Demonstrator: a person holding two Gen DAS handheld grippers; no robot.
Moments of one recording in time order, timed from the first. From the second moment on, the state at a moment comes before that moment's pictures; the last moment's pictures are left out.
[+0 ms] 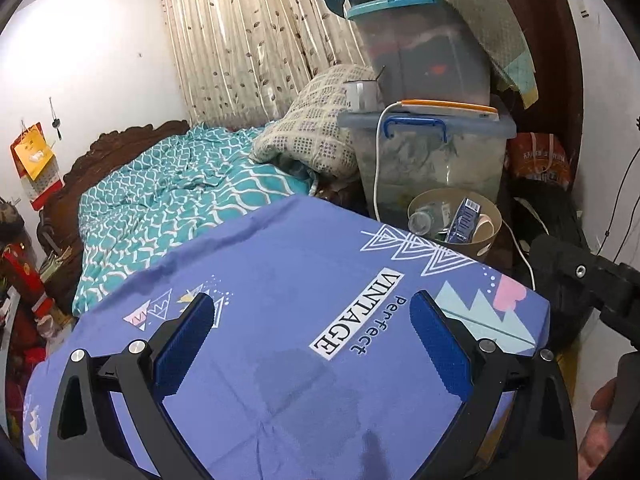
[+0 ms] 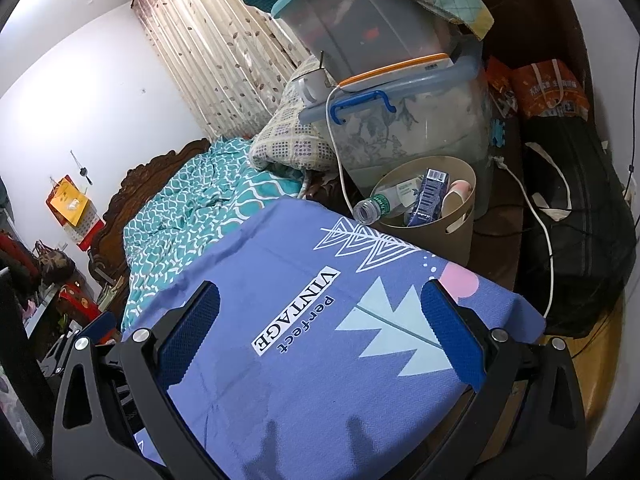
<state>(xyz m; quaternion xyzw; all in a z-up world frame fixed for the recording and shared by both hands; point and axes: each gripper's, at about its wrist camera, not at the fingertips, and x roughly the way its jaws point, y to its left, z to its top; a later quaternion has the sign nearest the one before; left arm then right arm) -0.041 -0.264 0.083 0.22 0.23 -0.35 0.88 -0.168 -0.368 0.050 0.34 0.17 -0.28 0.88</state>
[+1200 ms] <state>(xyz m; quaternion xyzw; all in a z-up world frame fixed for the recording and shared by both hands) -0.031 -0.263 0.065 0.23 0.27 -0.36 0.86 -0.164 -0.363 0.047 0.34 0.18 -0.28 0.88</state>
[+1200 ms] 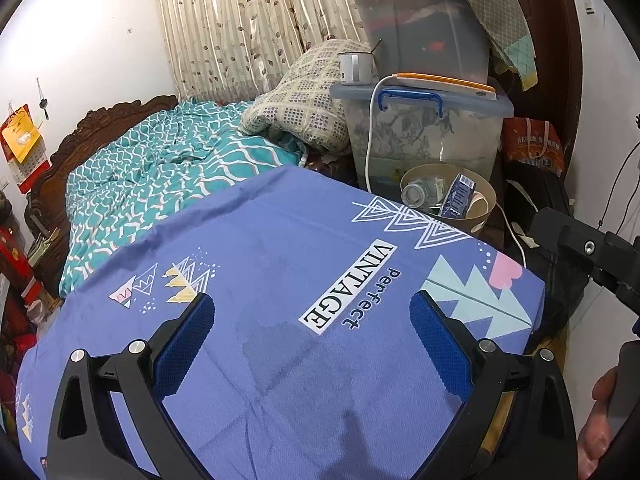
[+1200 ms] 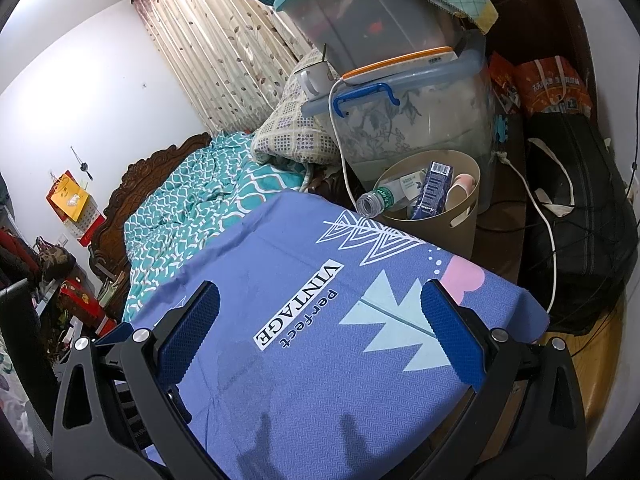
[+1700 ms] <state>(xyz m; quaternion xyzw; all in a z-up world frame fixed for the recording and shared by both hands) -0.031 -0.260 0.060 0.23 0.27 -0.36 0.86 -0.160 -0.359 0.045 0.34 0.18 -0.28 0.88</state>
